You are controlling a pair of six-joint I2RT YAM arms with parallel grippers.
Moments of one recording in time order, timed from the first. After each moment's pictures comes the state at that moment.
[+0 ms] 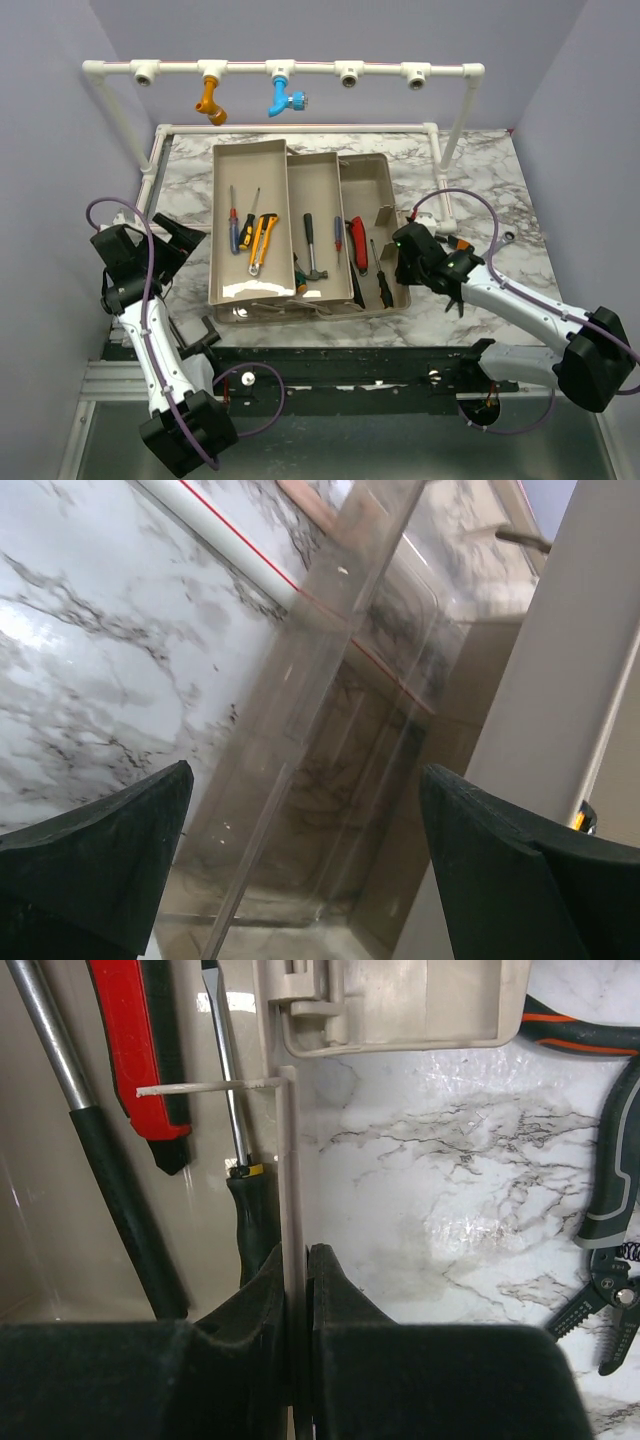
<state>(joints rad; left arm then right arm) 0.53 0.81 0.78 -0.62 0.52 -0.55 0.70 1.17 0.76 -0.54 0.33 0.63</state>
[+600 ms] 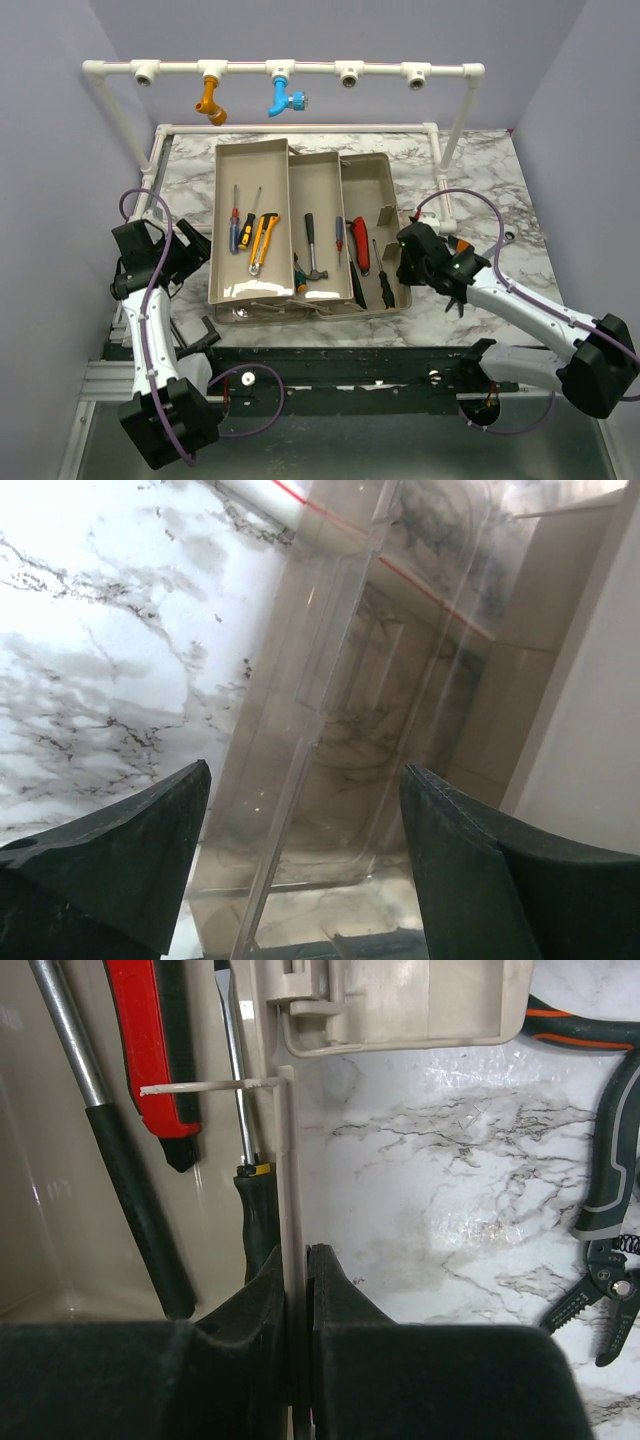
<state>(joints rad) 0.43 0.89 0.71 -0.60 0.55 -0.41 0.70 1.13 0.76 -0.57 0.31 0.63</state>
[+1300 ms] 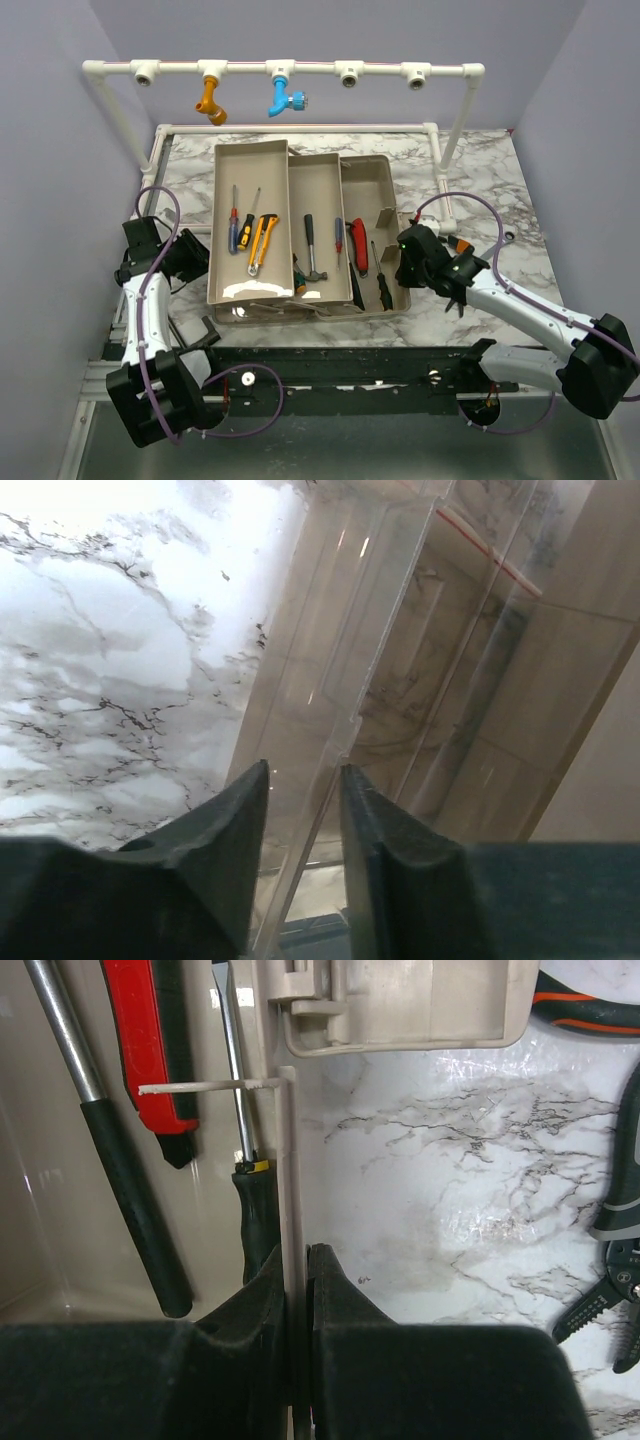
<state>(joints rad) 0.37 1.03 0.71 -0.63 0.53 -0.35 0.70 1.13 0.73 -0.54 0.27 0.63</state>
